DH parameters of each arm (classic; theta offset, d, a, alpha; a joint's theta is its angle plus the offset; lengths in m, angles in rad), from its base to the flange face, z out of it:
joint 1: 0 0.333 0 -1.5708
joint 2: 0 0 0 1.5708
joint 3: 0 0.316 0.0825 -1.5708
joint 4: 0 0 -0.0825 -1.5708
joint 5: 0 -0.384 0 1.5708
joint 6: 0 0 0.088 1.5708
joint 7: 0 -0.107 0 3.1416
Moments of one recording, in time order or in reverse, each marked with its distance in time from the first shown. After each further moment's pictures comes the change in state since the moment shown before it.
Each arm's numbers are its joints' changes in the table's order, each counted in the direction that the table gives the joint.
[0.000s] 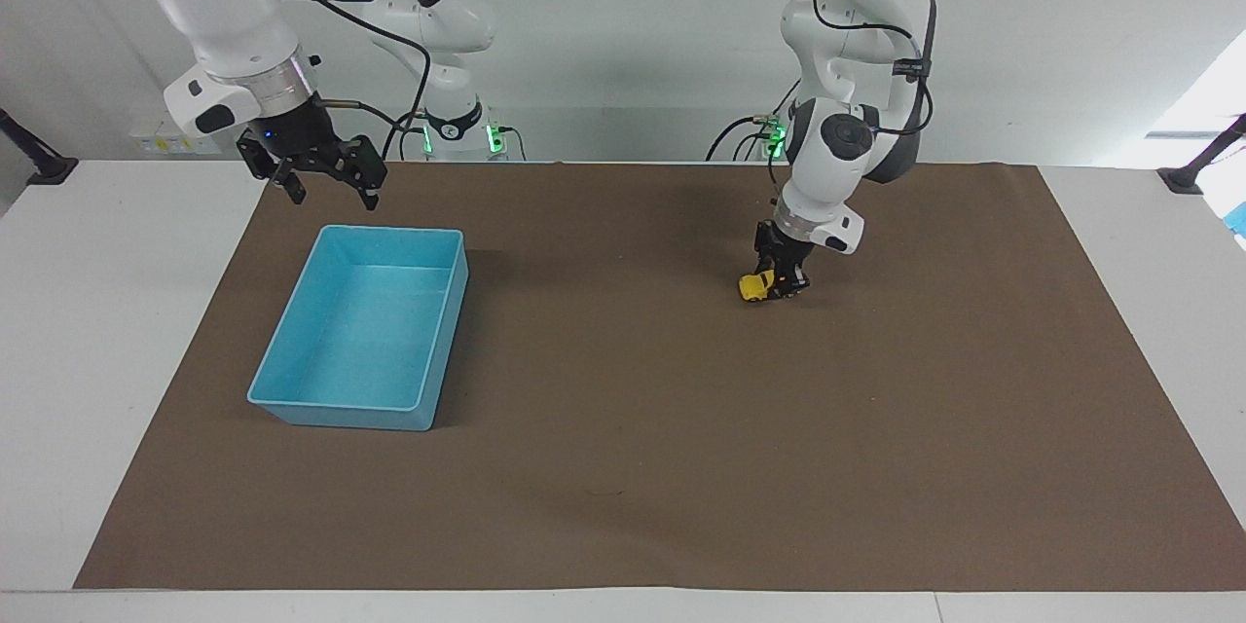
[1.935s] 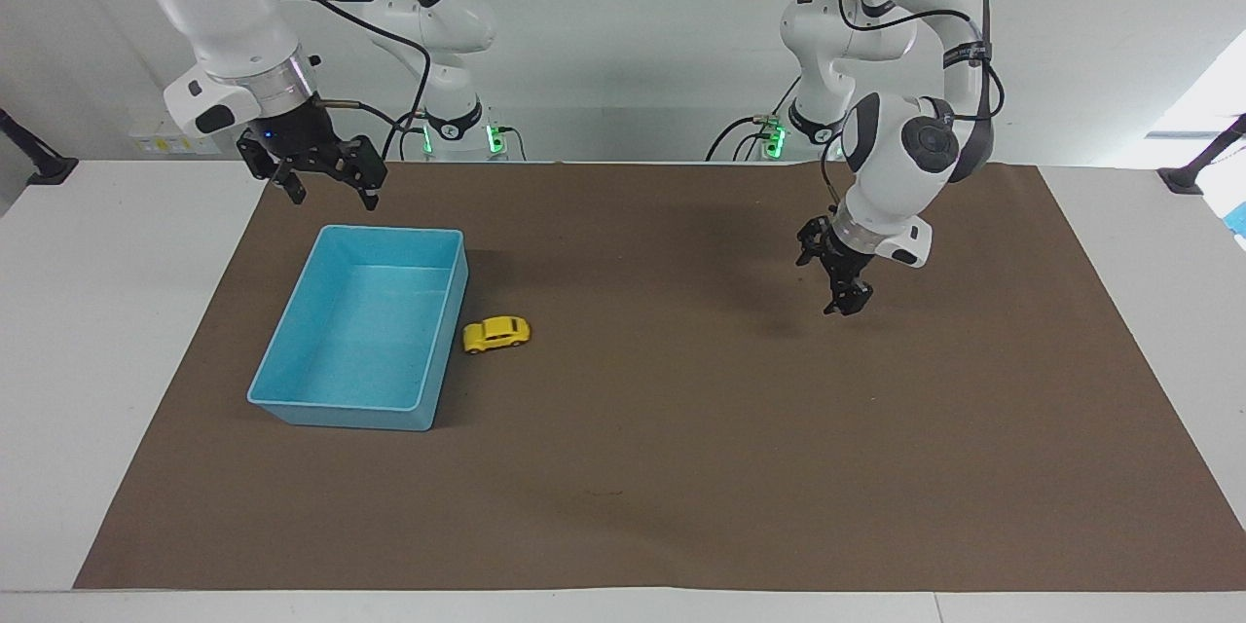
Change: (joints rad) left arm 0.101 0.052 0.010 -0.280 -0.004 0.283 -0.078; right arm 0.000 0.000 0.000 0.000 0.000 0.000 0.000
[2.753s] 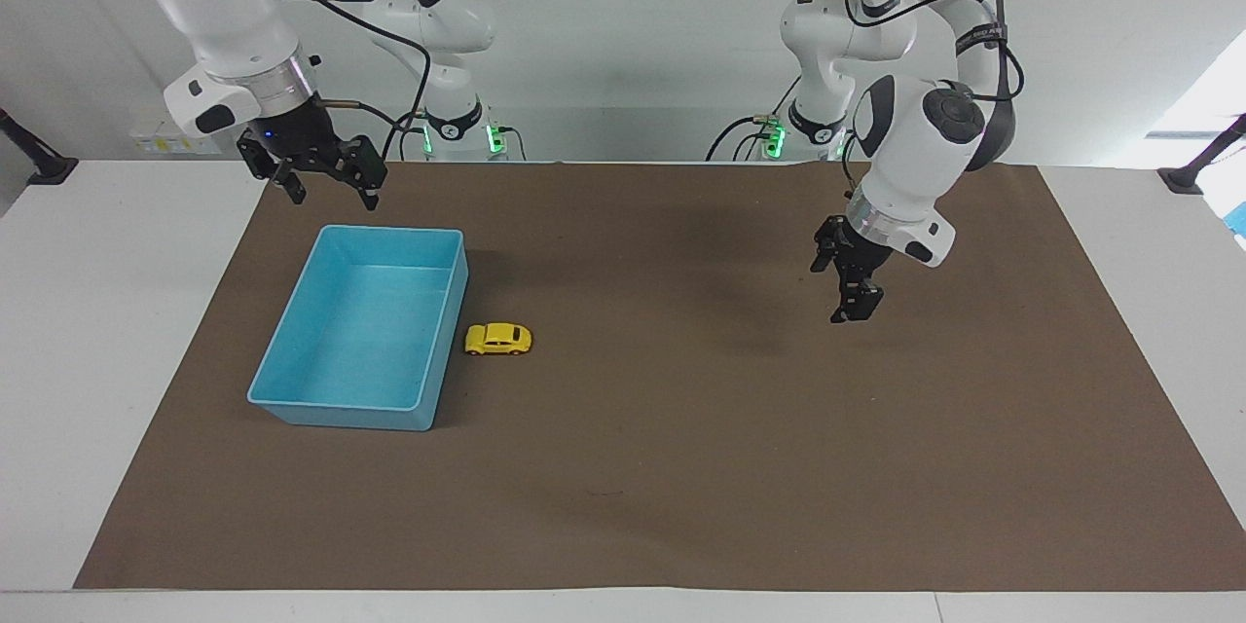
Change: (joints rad) left arm 0.001 0.002 0.006 -0.122 -0.003 0.003 -0.235; right arm 0.000 0.000 0.000 0.000 0.000 0.000 0.000
